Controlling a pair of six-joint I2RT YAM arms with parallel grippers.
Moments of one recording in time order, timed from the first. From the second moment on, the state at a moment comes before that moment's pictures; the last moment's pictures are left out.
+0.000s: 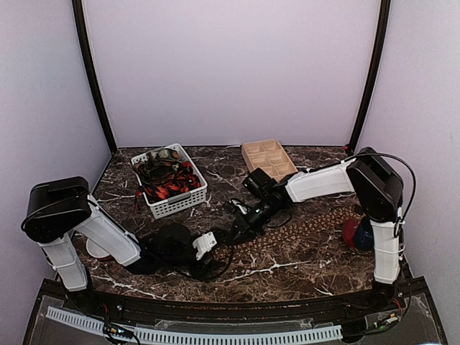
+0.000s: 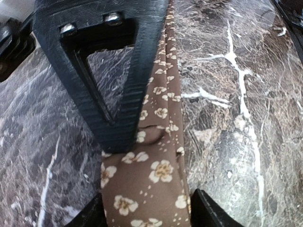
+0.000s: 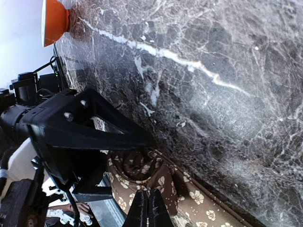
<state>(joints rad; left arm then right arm) -1.07 1.77 0.49 0.69 0.02 0.14 0.83 2.07 1.33 -0.40 -0.83 0.47</state>
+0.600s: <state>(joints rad) -1.08 1.84 0.59 0.66 0.01 0.03 0.83 2.10 1.30 -0.38 -0.80 0.47</state>
